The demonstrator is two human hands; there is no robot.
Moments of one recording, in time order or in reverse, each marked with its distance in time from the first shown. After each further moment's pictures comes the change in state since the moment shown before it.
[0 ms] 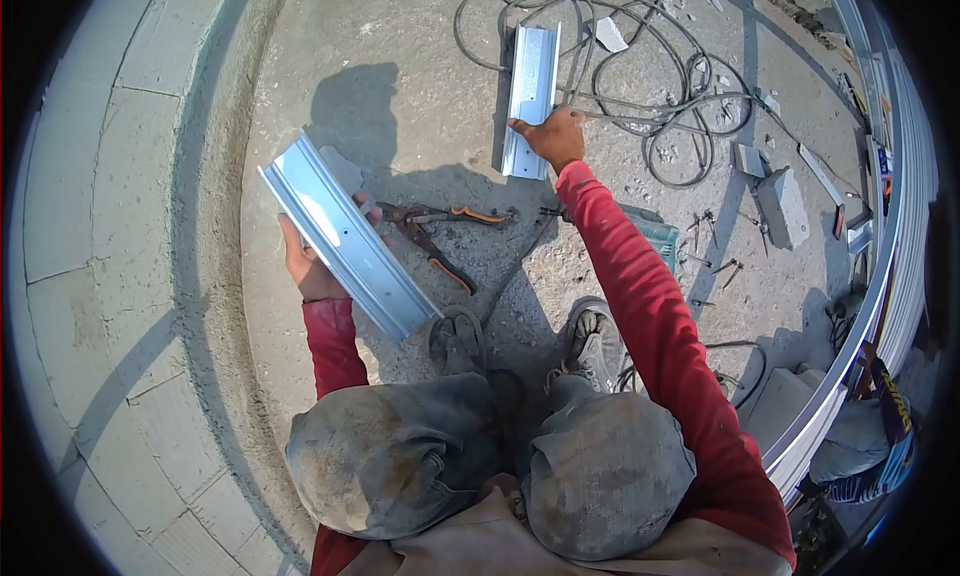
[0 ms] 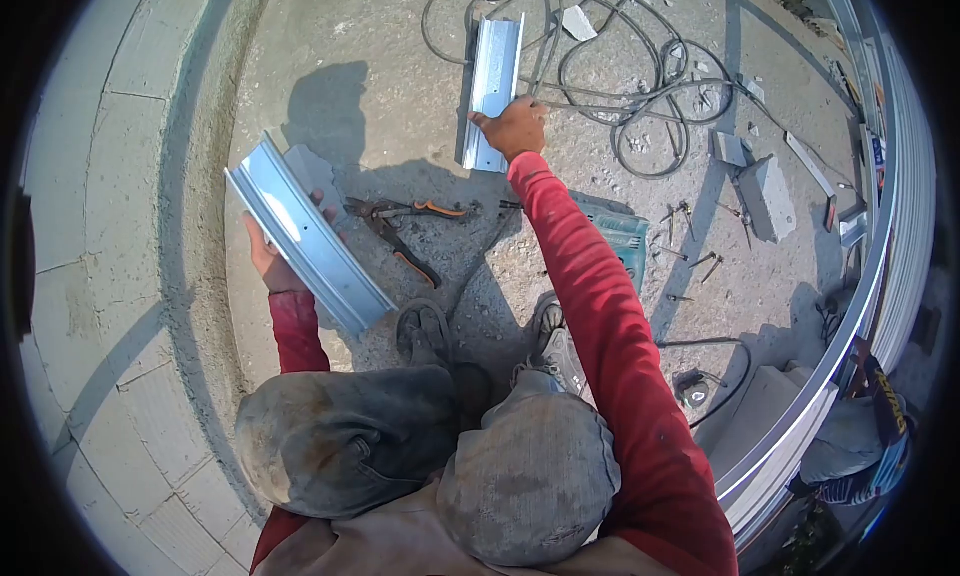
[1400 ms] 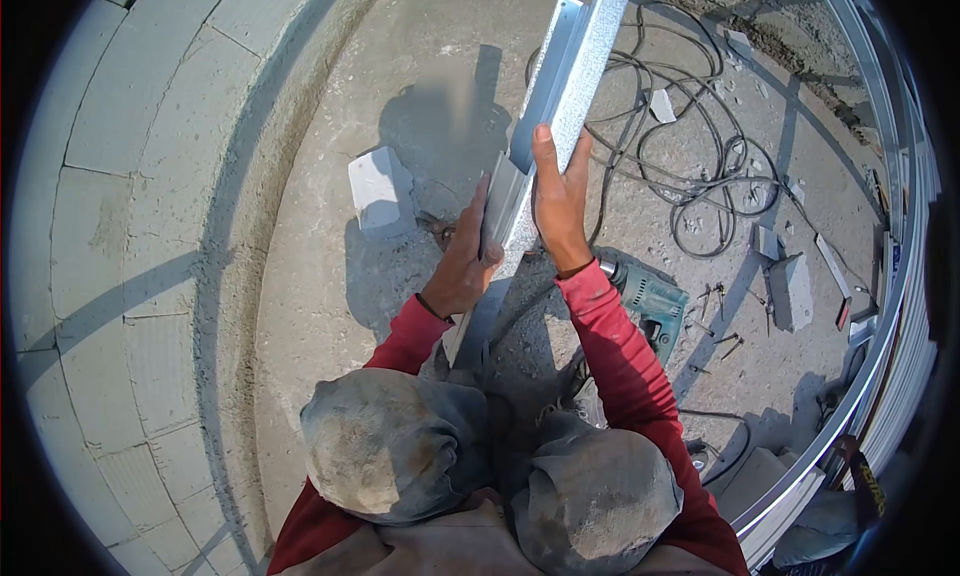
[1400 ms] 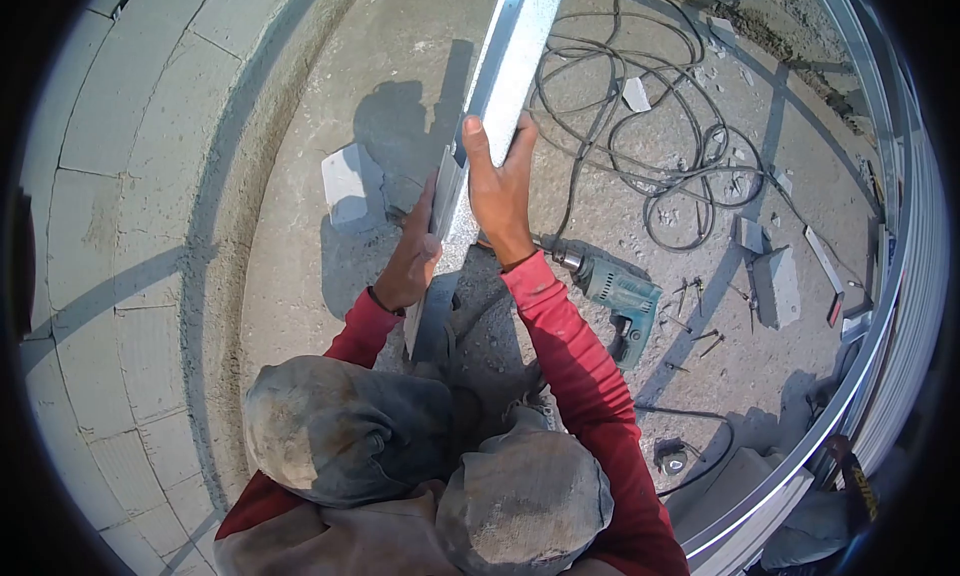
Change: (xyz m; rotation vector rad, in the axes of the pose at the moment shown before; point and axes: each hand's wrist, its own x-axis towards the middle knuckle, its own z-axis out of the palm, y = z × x) left_hand 0.005 -0.073 0.072 1.127 -0.326 0.406; right_hand -0.134 -0.096 -0.061 1.043 -0.156 -0.539
